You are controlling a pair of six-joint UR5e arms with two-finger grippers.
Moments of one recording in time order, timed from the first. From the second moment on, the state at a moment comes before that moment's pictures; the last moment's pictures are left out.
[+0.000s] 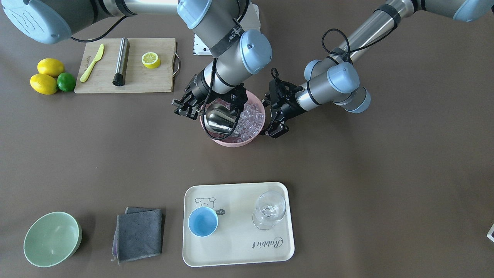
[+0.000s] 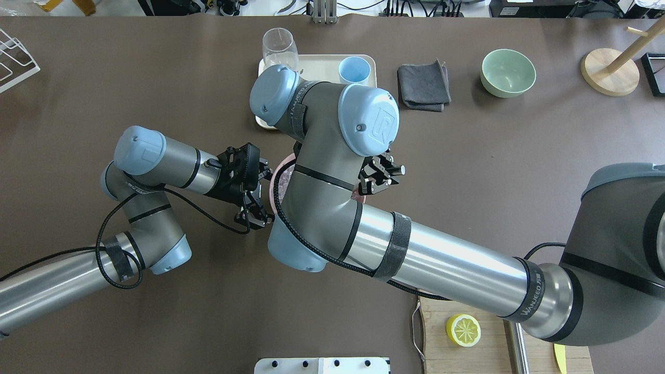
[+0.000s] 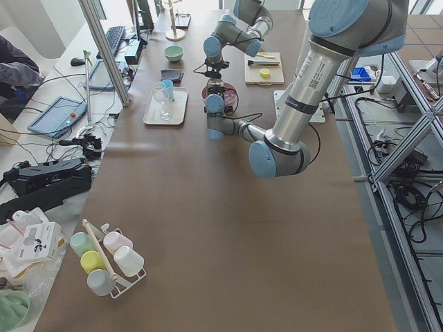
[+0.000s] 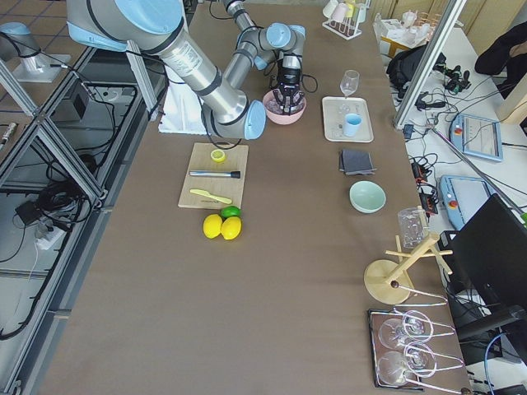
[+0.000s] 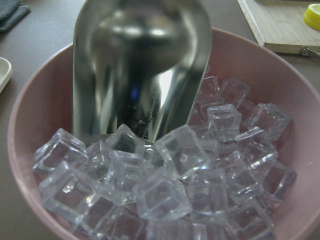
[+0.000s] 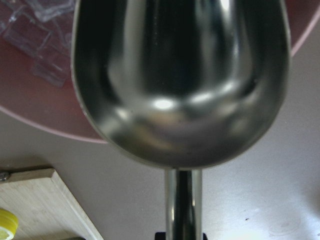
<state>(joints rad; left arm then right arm) -0.60 -2.12 -1.27 -2.82 -2.18 0.01 0.53 -0.50 1.42 -2.42 1.67 -0.39</state>
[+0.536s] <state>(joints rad) -0.60 -2.12 -1.27 -2.82 -2.18 0.01 0.53 -0.57 1.46 -2.27 1.75 -0.30</state>
